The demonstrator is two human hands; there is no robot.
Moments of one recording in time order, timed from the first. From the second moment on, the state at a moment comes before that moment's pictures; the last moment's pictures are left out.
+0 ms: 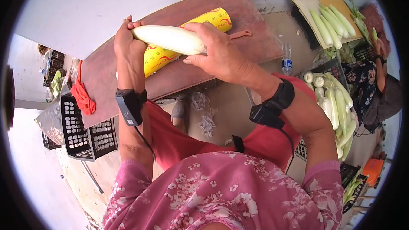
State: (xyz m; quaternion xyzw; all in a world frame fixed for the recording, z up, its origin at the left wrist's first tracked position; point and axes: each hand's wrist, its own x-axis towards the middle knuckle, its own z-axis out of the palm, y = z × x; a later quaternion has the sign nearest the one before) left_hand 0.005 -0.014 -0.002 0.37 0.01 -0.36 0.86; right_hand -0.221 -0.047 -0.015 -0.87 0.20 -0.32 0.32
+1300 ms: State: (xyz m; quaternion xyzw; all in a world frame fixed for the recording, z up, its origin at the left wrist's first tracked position) left_hand 0.026 -0.007 -0.009 0.07 -0.03 -0.51 0.86; right_hand -0.227 -0.038 0.009 -0.82 0.08 -0.48 0.29
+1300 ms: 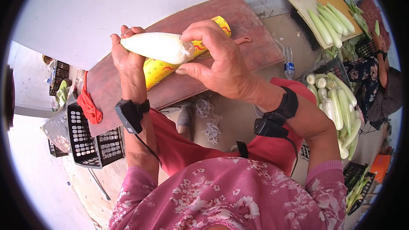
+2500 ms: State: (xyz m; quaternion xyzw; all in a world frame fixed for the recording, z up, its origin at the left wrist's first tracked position) left_hand 0.033 0.000 -0.006 0.03 -0.02 -0.51 0.86; right_hand -0.226 -0.042 0.008 -0.76 0.08 -0.47 0.45
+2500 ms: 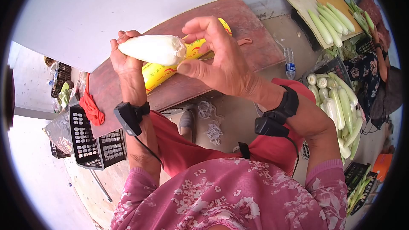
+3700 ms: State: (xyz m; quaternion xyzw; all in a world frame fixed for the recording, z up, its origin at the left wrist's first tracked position) left_hand 0.004 0.013 0.019 0.22 -0.27 -0.37 0.86; right_hand -0.218 -0.039 0.024 -0.87 0.12 -0.38 0.29
